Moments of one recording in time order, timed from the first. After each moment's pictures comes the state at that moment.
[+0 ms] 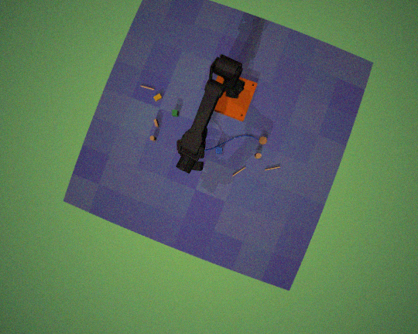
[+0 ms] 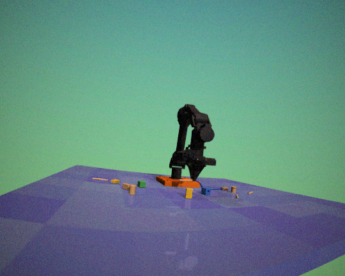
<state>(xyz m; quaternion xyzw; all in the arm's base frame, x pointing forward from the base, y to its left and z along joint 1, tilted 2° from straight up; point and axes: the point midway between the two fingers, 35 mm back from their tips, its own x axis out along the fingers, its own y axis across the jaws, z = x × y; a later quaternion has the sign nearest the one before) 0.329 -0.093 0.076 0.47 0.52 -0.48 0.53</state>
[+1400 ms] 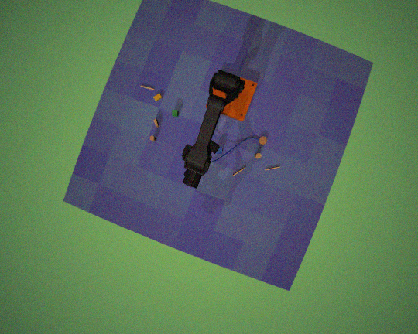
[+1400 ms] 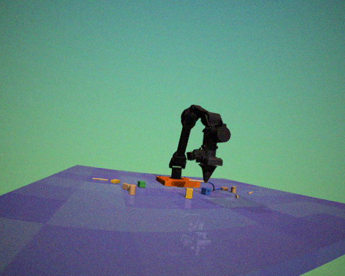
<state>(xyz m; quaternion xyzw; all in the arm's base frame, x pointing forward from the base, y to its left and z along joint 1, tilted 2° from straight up) 0.376 -0.065 0.080 0.58 0.39 -0.59 0.41</state>
